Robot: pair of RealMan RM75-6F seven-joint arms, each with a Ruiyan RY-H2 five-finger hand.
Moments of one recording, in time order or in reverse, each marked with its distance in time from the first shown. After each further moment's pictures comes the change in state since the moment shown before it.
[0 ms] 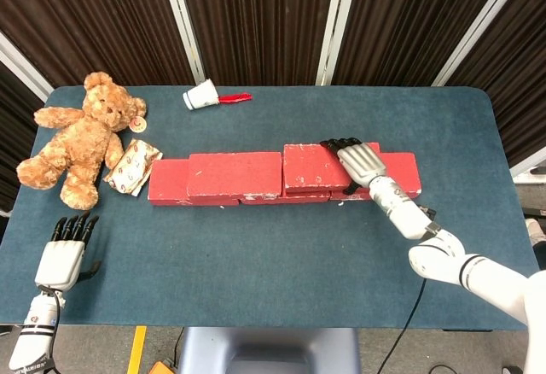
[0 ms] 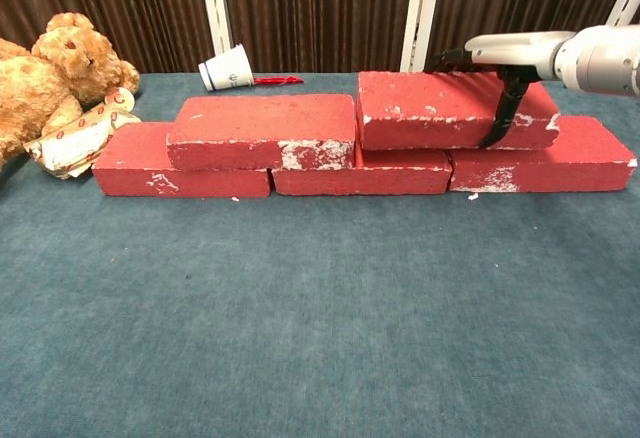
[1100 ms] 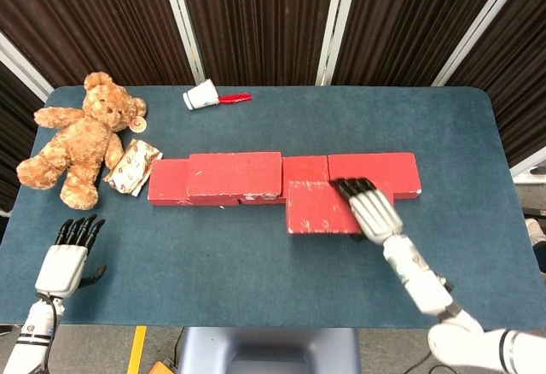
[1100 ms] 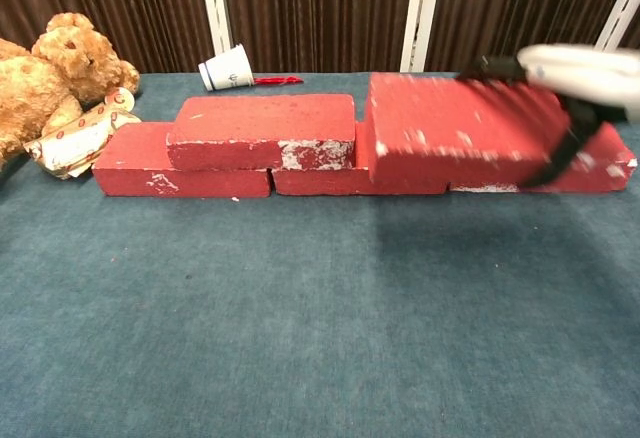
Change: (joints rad) left arm 0.009 0.045 0.044 -0.069 0.066 0.068 -0.042; right arm -0.309 0.127 -0.002 -0.582 0.053 0.351 -0.428
